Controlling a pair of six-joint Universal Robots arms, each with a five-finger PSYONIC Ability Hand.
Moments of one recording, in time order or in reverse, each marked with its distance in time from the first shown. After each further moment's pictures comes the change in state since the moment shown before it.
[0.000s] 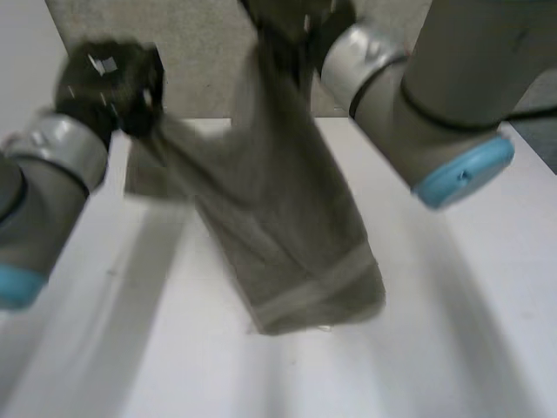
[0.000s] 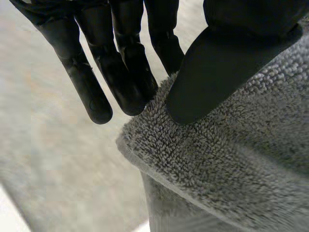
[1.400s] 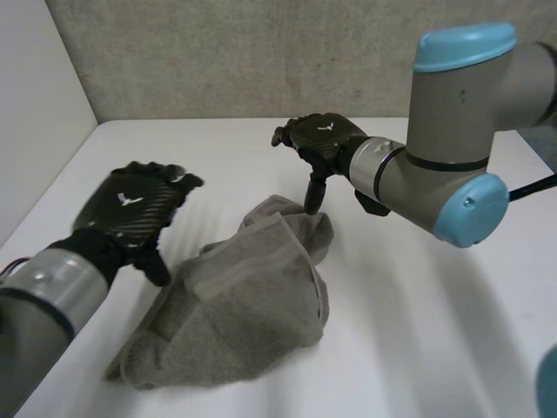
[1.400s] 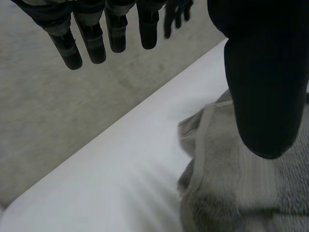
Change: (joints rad) left arm -0.001 0.169 -0.428 -0.121 0.158 0.108; right arm -0.109 0.174 0.100 0.327 -0.067 0.128; left_hand -0.976 -1.009 -1.001 -1.006 -0.983; right_hand -1.108 -1.088 -1.108 -1.102 -1.121
